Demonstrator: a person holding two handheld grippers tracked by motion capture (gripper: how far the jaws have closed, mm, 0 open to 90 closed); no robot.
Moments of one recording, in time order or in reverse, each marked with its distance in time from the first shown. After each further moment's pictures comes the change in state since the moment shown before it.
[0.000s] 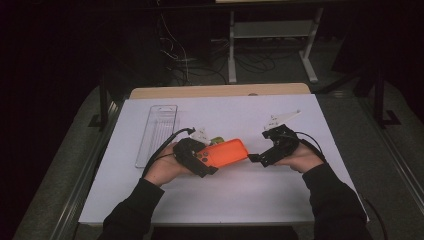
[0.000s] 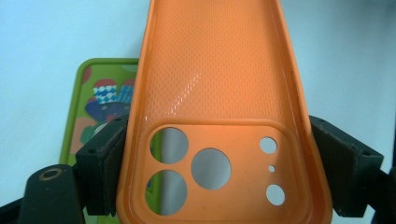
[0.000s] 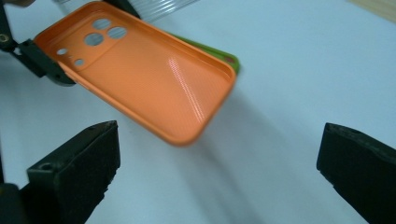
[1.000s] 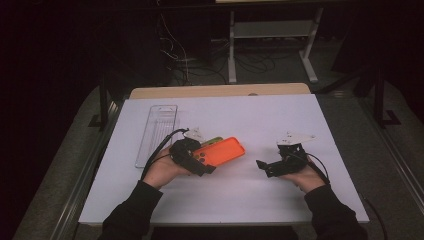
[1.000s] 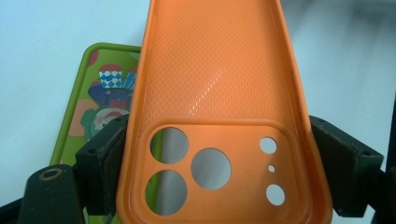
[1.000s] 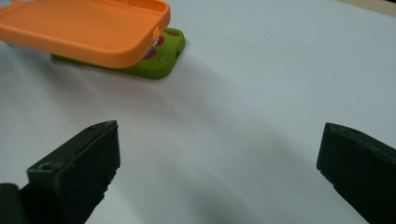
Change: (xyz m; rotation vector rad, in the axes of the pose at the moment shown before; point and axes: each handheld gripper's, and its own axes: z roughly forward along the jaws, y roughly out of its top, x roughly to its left) left arm 0.005 -0.009 -0.002 -0.017 -0.015 -0.096; right arm 0.002 -0.061 0.010 -0.113 -0.208 0.114
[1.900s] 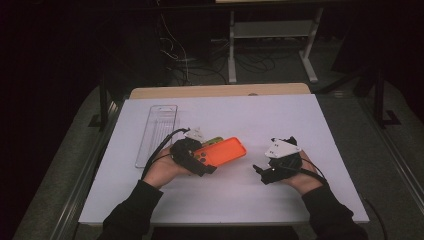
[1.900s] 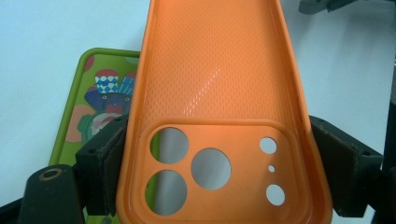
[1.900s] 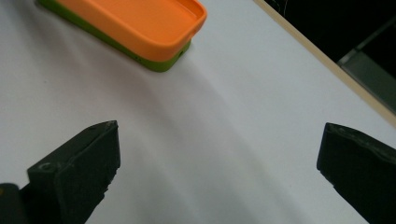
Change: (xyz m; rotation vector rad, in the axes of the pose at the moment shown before) left arm -0.001 0.002 0.000 0.004 -0.006 0.025; right arm 0.027 0.003 0.002 -0.016 -0.139 -0.364
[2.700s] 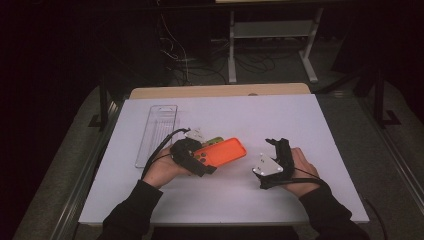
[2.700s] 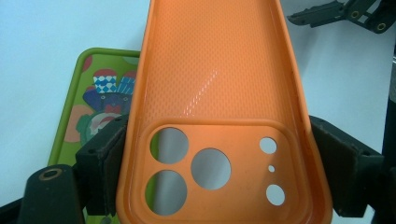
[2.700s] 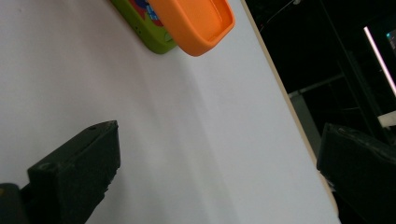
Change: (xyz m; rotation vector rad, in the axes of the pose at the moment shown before) left arm -0.001 0.000 0.000 0.000 -0.002 0.005; right arm 0.025 0.003 0.002 0.031 -0.164 -0.431
